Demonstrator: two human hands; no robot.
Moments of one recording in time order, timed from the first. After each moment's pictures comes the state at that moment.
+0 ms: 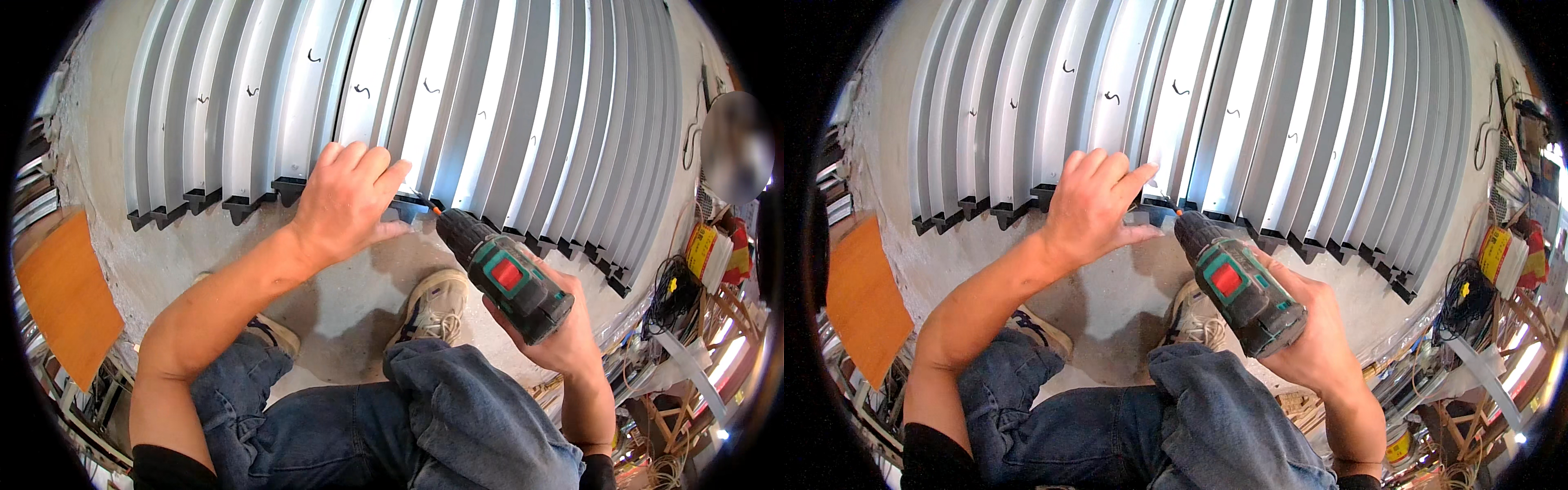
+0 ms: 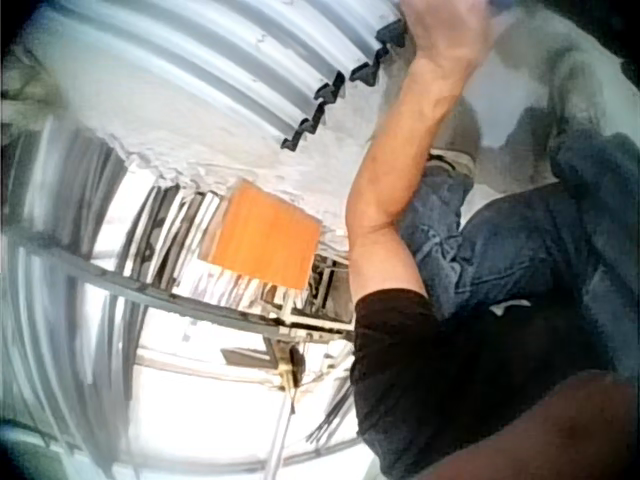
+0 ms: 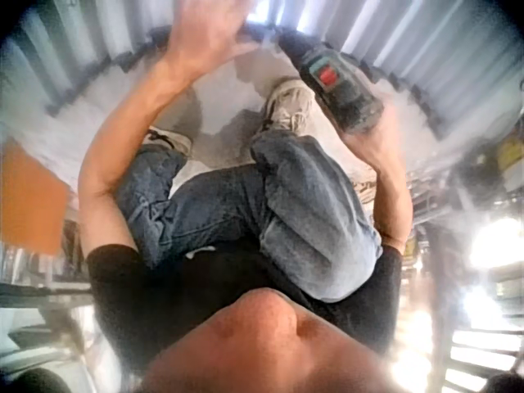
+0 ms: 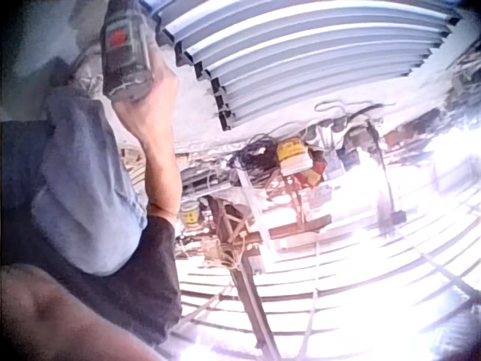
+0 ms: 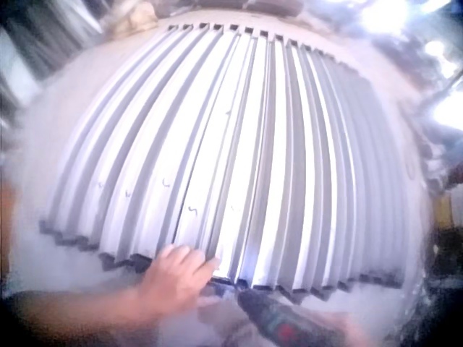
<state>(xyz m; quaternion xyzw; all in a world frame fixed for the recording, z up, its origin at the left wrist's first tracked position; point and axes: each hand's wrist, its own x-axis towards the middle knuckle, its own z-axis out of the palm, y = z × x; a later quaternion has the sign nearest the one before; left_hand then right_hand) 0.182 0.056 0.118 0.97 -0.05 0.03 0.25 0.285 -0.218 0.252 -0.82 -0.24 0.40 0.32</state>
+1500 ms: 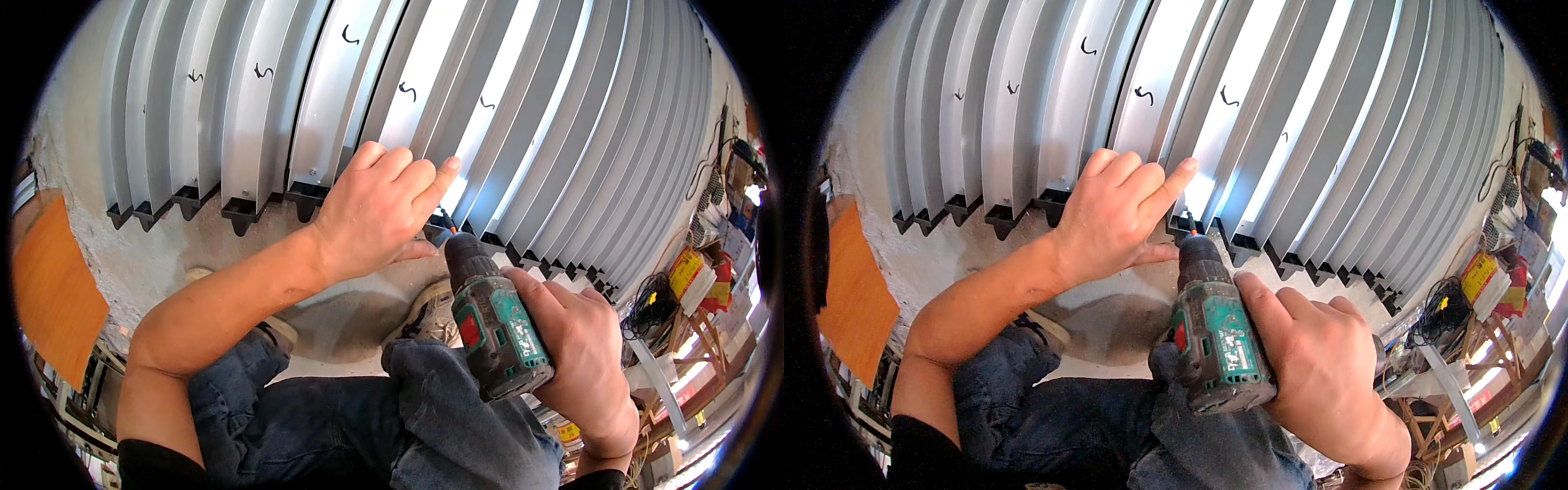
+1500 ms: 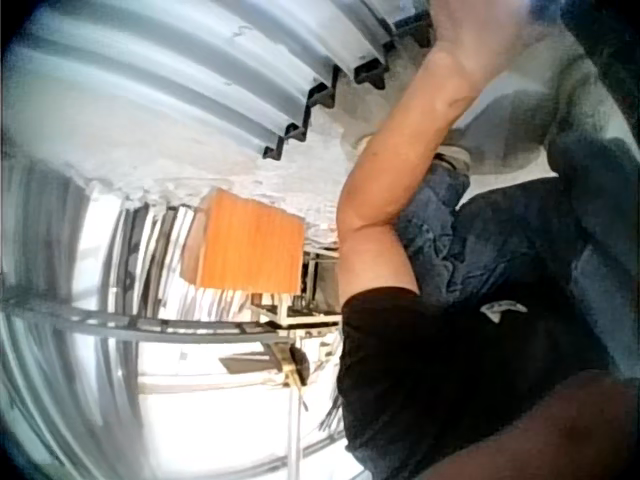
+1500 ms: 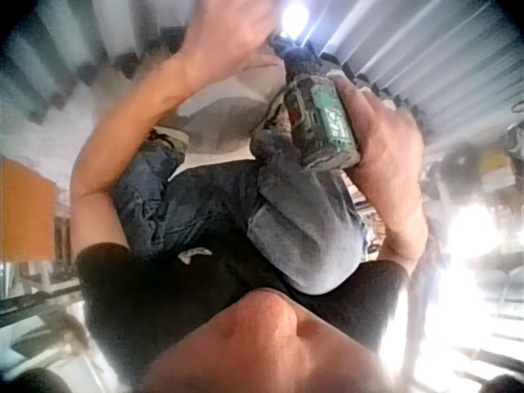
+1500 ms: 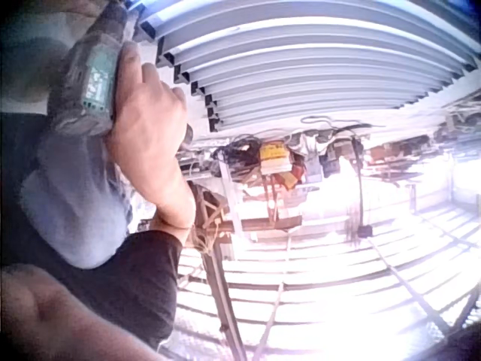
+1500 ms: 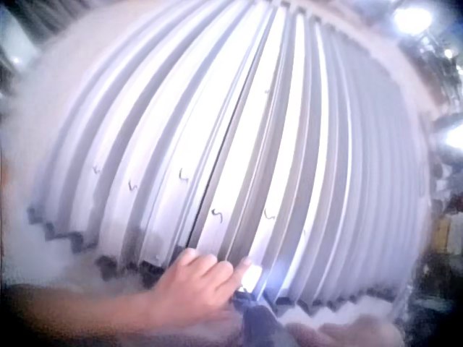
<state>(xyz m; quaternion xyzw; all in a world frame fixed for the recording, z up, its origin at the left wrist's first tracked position) 0.192 0.076 0.101 0.94 -0.05 0.02 0.33 0.328 -0.109 0.290 -0.80 -0.39 0.46 -0.03</state>
